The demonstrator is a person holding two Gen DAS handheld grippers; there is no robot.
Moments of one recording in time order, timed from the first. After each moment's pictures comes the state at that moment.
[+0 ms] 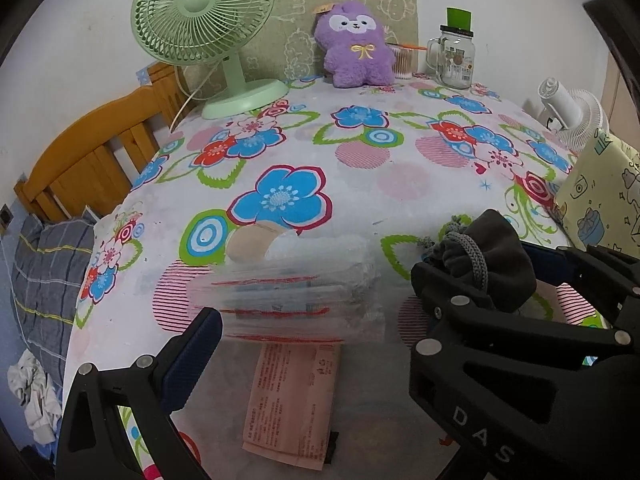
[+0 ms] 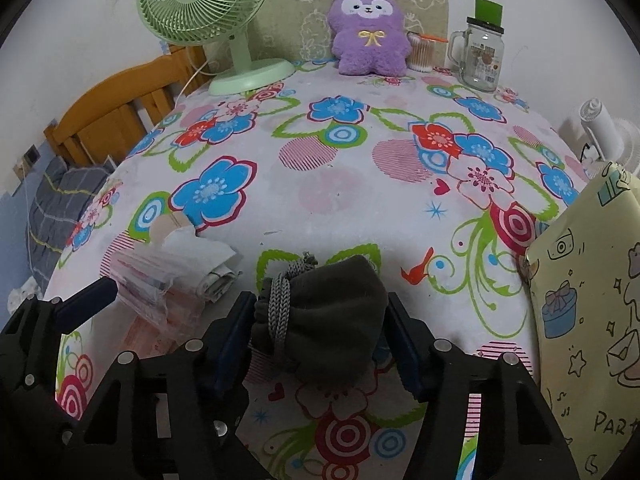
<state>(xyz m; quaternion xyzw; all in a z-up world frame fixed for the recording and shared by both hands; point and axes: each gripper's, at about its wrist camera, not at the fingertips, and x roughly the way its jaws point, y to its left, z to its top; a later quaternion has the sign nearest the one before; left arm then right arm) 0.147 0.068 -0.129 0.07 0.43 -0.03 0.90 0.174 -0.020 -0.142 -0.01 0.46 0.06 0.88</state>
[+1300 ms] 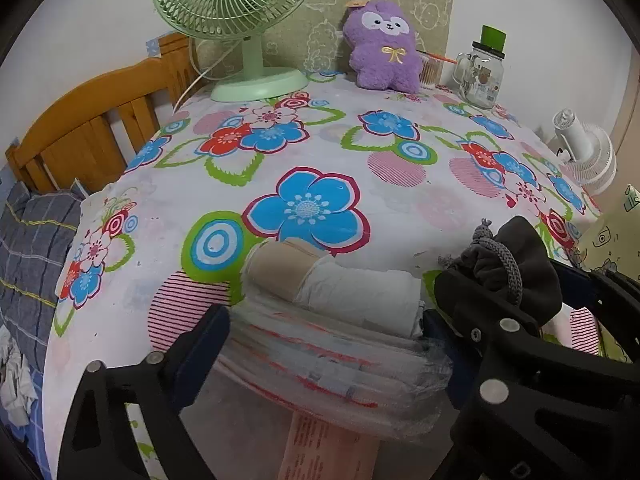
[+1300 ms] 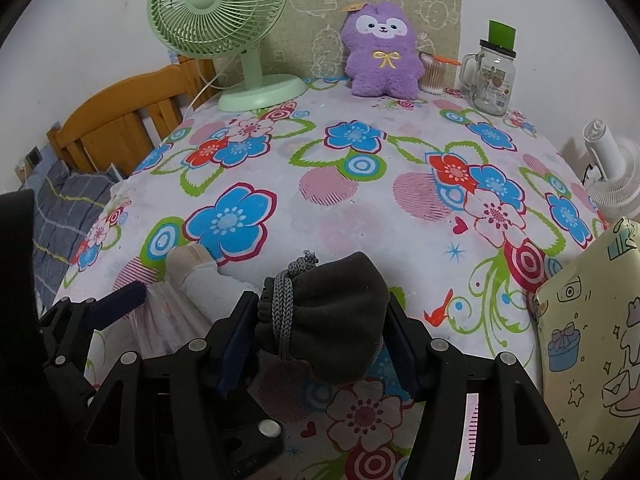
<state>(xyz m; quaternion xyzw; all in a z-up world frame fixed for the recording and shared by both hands) 0.175 0.097 -0.134 0.00 0.44 -0.04 0.90 0.189 0.000 -0.131 -0.02 0.45 0.07 0.89</state>
